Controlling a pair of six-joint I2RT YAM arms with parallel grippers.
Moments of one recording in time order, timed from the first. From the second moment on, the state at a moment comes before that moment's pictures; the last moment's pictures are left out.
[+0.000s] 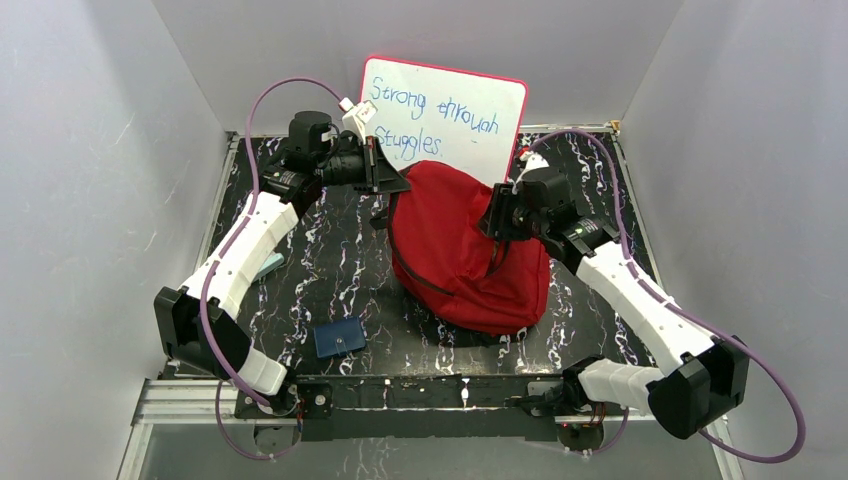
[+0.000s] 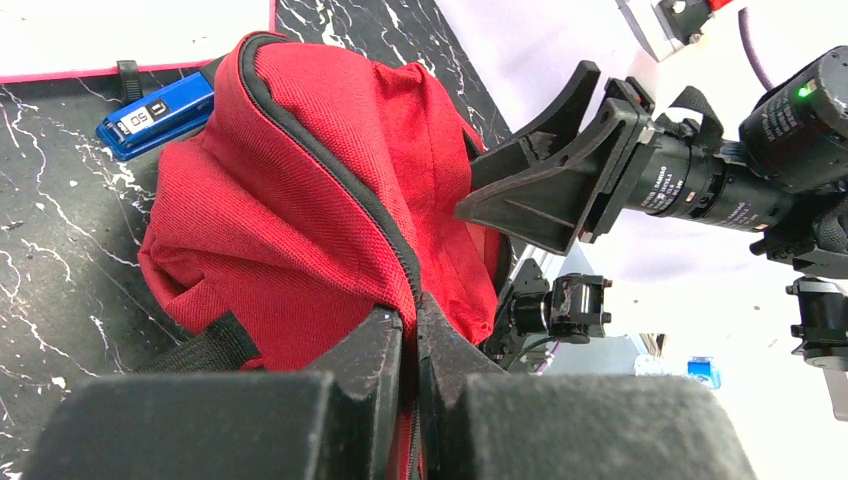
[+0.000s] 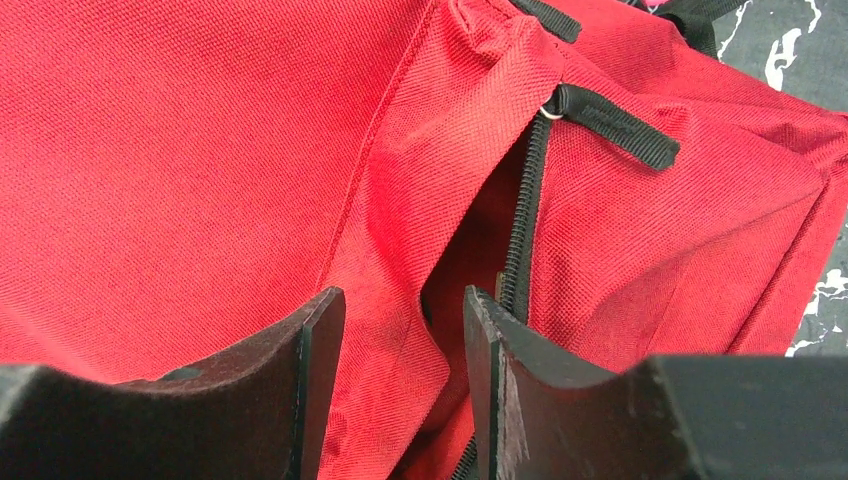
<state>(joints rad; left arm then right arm) -0.37 1.48 1.45 -0.42 0.74 -0.45 0.52 1.17 1.09 -0.54 -0.04 0.49</state>
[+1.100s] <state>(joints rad) -0.37 1.48 1.45 -0.41 0.76 -0.47 0.52 1.13 1.03 -0.49 -0.18 0.52</state>
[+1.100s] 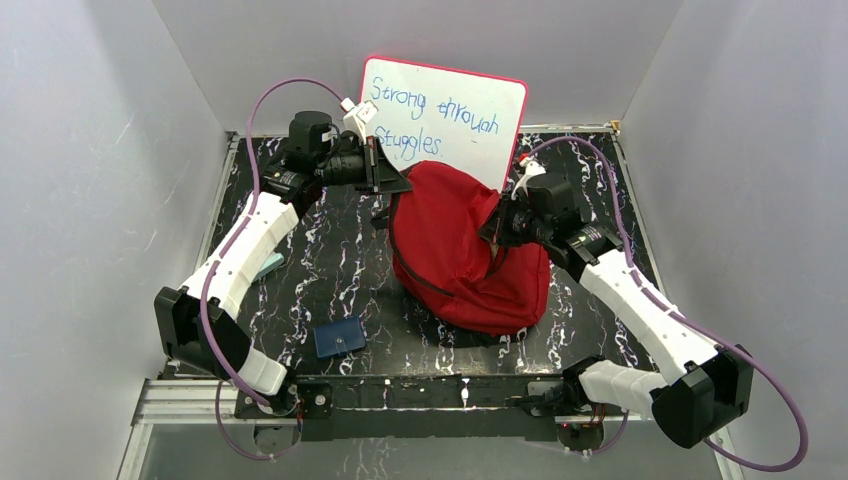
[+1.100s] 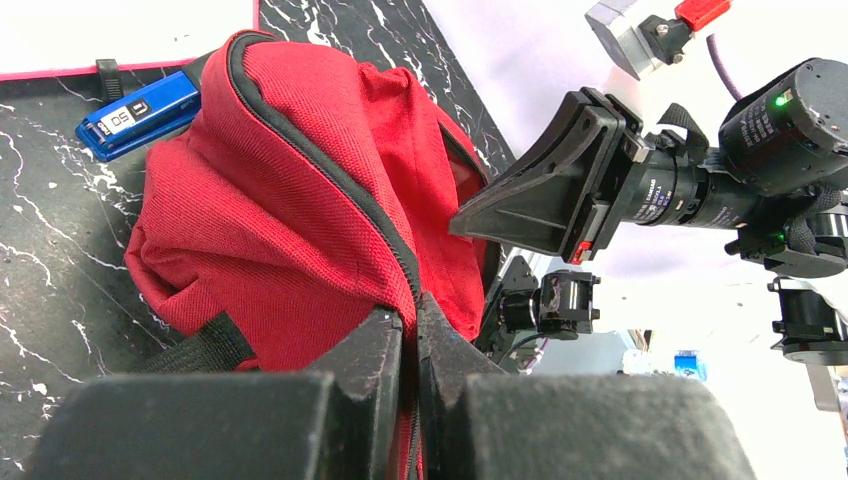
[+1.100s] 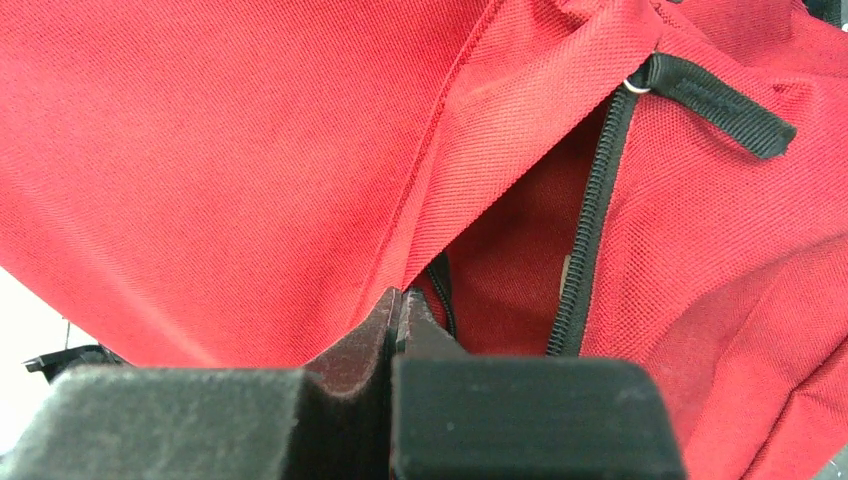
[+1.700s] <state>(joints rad) -0.37 1.48 1.43 -0.38 0.77 -0.48 0.51 1.11 1.00 -0.29 -0.21 0.71</state>
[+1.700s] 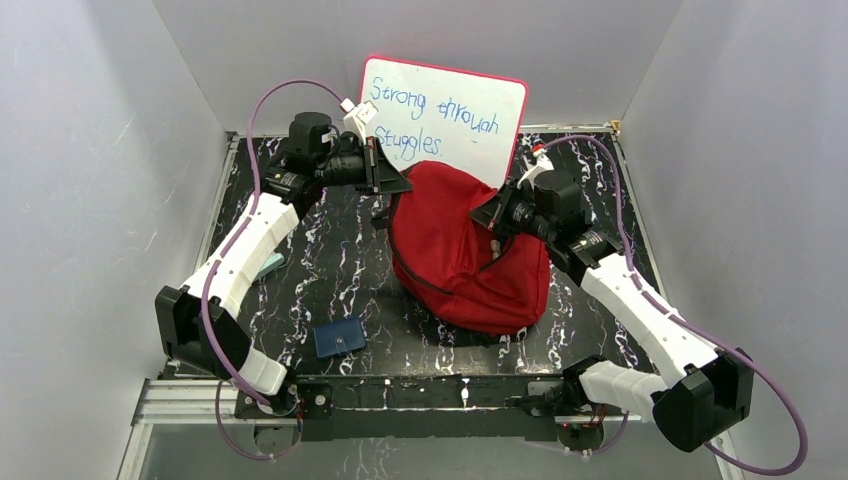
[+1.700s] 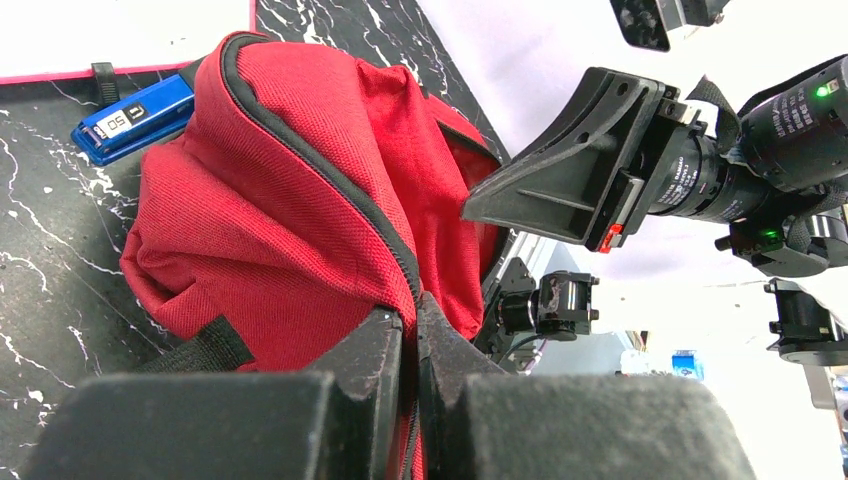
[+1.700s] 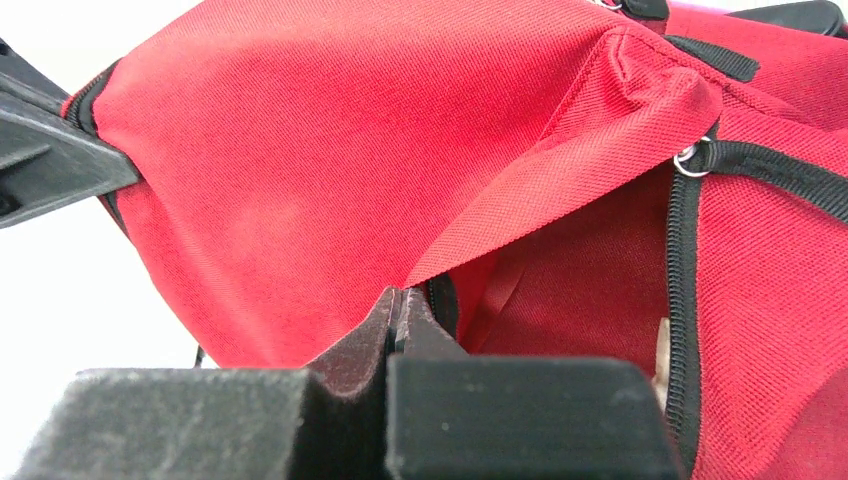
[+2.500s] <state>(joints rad) -0.37 1.48 1.41 -0.36 0.78 -0.49 0.47 1.08 0.94 -0.24 -0.22 0.71</state>
